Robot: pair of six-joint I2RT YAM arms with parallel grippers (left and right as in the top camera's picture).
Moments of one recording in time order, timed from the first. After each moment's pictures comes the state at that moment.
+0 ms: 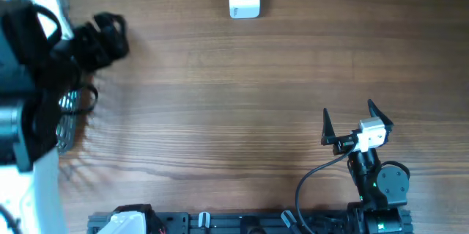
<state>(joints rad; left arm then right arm) 0.06 1.28 1.86 -1.22 0.06 -0.36 0.08 0.02 0.01 0.00 -0.08 -0.13</state>
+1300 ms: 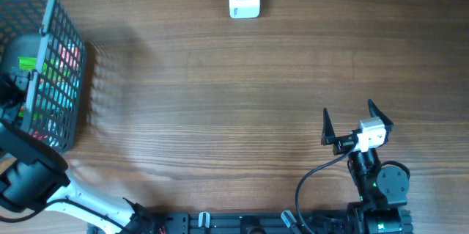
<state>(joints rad) 0.80 1.99 1.62 -0.99 0.13 -0.49 0.08 0.02 0.01 0.00 -0.08 -0.13</state>
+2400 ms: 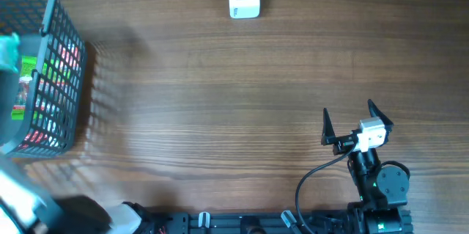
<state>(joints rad) 0.82 1.52 1.68 -0.85 0.32 -0.53 0.08 0.02 0.01 0.00 -0.08 -0.13</state>
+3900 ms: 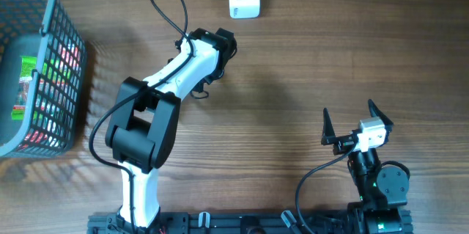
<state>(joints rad) -0.46 2.11 1.53 -1.22 -0.75 -0.53 0.08 0.02 0.01 0.00 -0.08 -0.13</state>
